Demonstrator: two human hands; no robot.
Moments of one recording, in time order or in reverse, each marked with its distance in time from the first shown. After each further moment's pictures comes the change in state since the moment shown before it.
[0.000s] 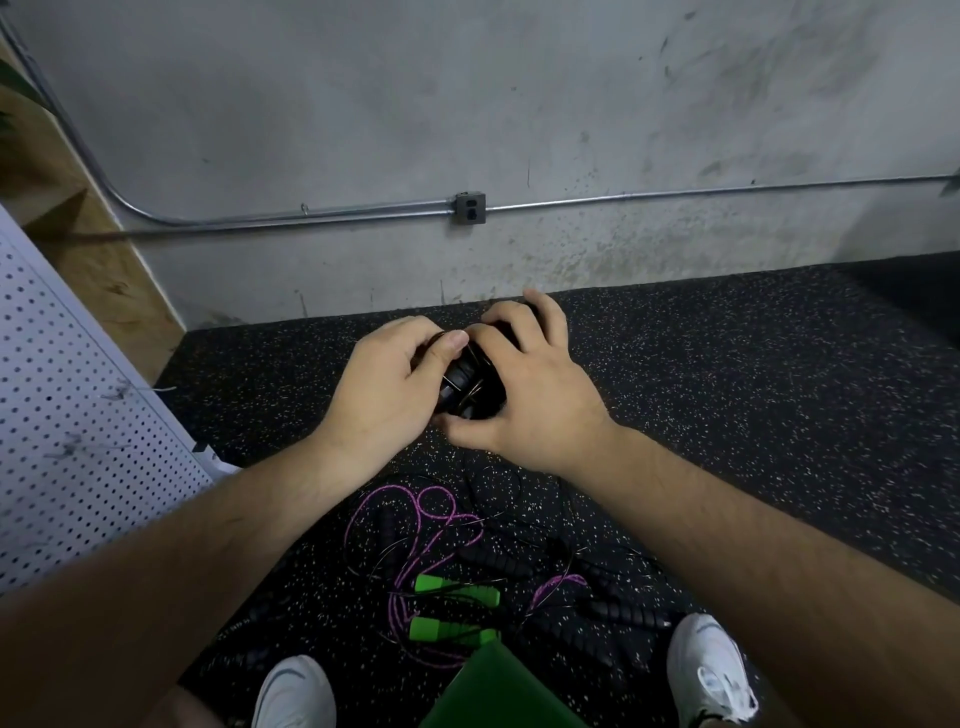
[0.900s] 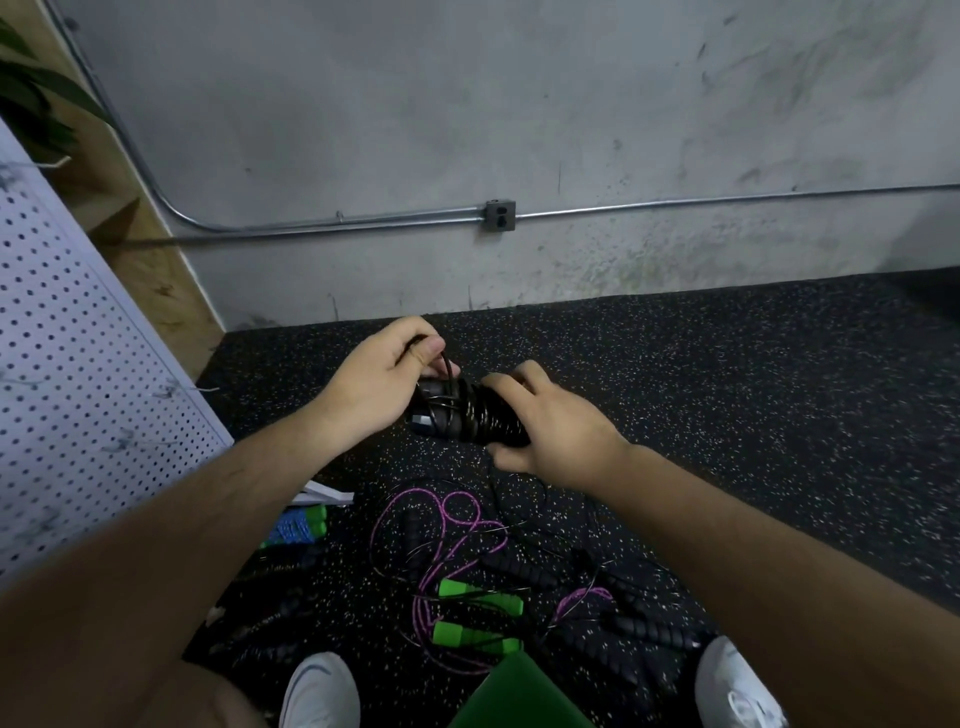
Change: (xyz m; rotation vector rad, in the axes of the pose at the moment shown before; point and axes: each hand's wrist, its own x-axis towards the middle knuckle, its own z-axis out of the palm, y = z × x) left_hand 0.017 -0.048 -0.024 -0.290 -0.252 -0.232; right_hand 0.003 0.027 0.033 -0.096 -0.395 -0.036
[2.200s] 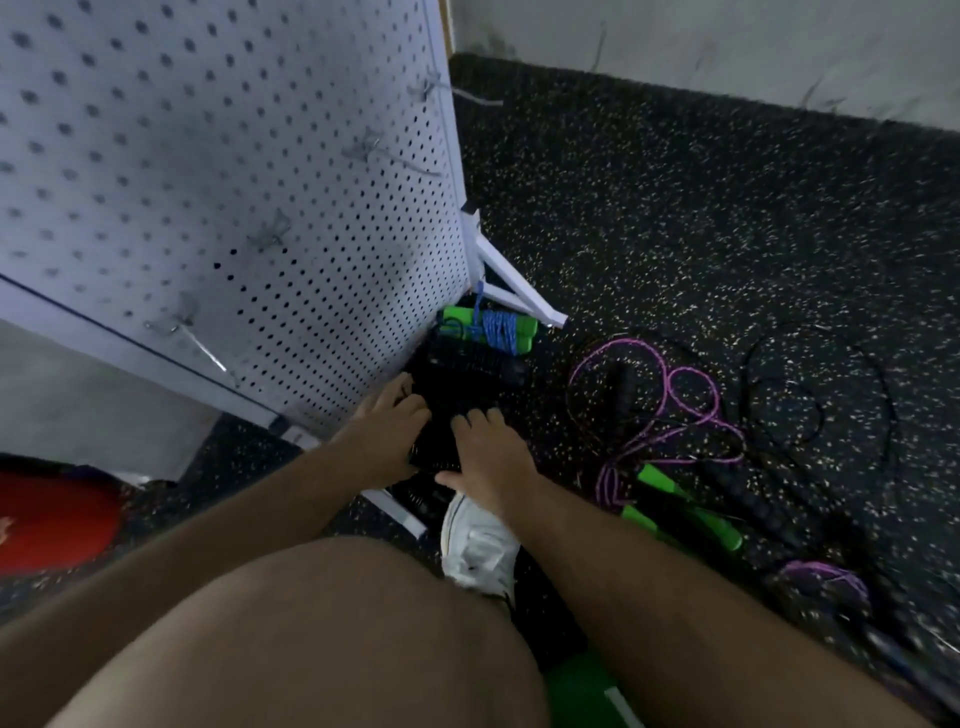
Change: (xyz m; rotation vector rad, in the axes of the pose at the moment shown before) left_hand -0.240 -0.363 -0.099 1.007 -0.529 -0.606; right_hand 0.082 -0.248 0.377 0.112 -0.632 -0.287
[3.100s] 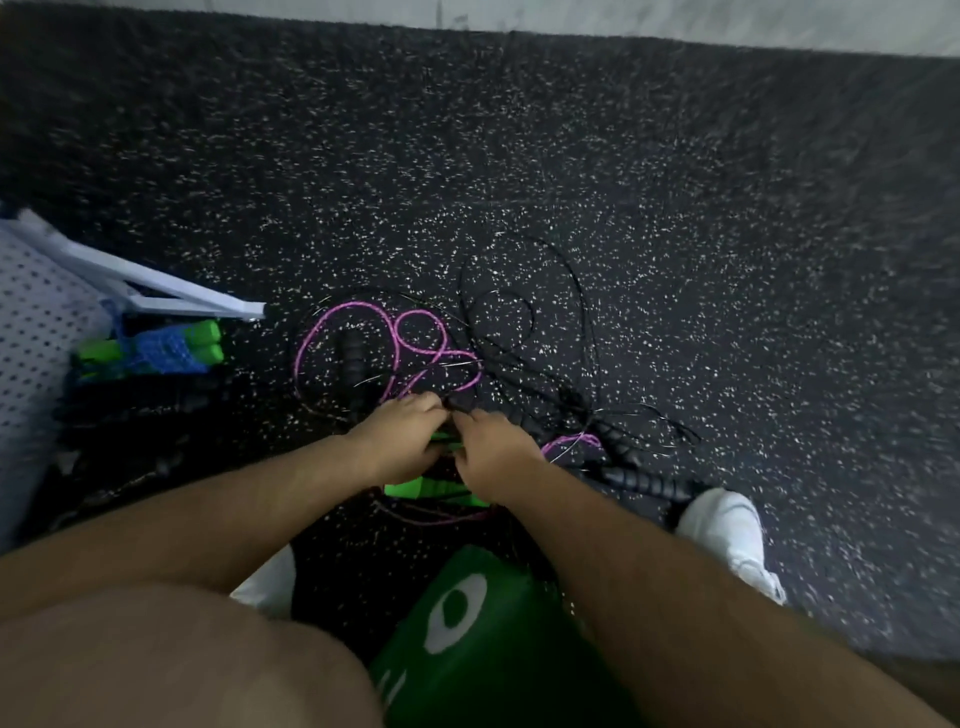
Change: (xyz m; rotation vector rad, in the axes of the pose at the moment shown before) left_hand 0.145 0.299 -0.002 -0.096 0.016 0.618; right_hand -0.190 0.230 0.024 0.223 0.021 0.556
